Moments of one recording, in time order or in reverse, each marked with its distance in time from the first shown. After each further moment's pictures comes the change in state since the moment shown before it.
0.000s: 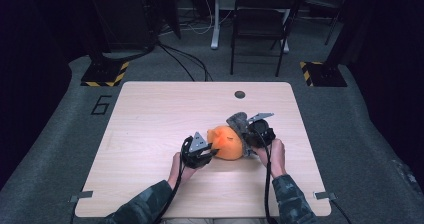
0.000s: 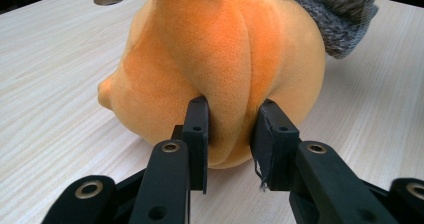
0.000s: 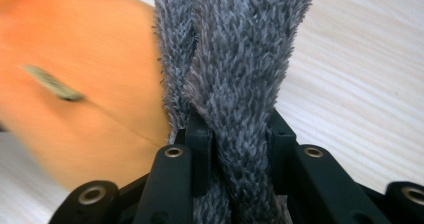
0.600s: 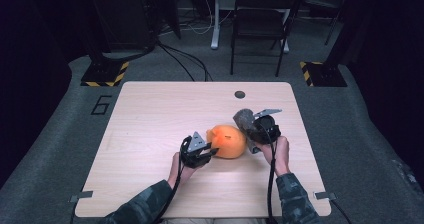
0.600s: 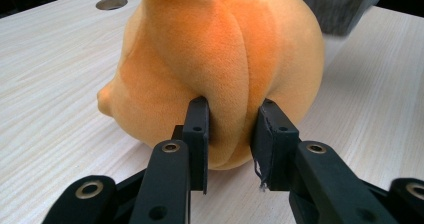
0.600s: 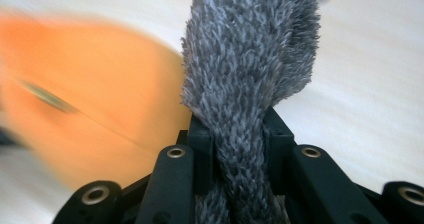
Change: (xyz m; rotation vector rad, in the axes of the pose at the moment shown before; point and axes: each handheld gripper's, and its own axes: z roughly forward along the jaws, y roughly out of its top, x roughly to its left) left arm 0.002 -0.002 -0.001 -0.023 -0.003 -0.011; right arm -0.008 0.012 -0.024 -0.080 0.034 0.050
